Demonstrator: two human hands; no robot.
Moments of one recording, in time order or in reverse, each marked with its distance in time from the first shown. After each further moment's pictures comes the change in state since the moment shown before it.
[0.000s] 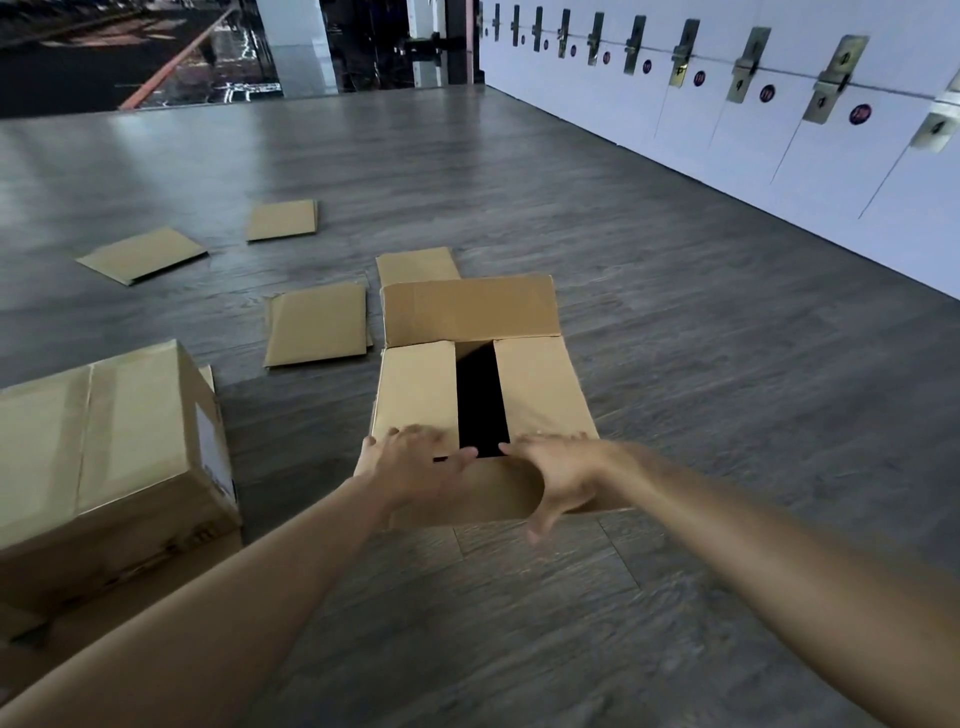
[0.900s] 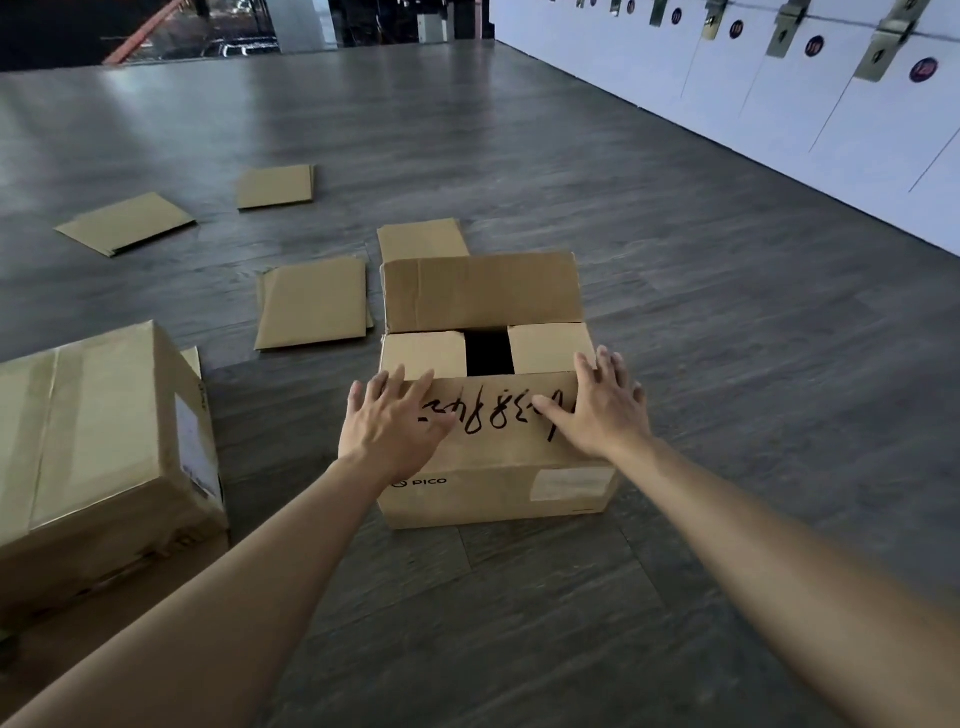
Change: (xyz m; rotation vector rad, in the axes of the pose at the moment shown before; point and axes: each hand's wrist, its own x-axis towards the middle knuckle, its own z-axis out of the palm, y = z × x) left_hand 0.067 -0.037 0.012 0.022 0.243 0.044; right_hand 0.082 0.059 0.014 0.230 0.586 0.430
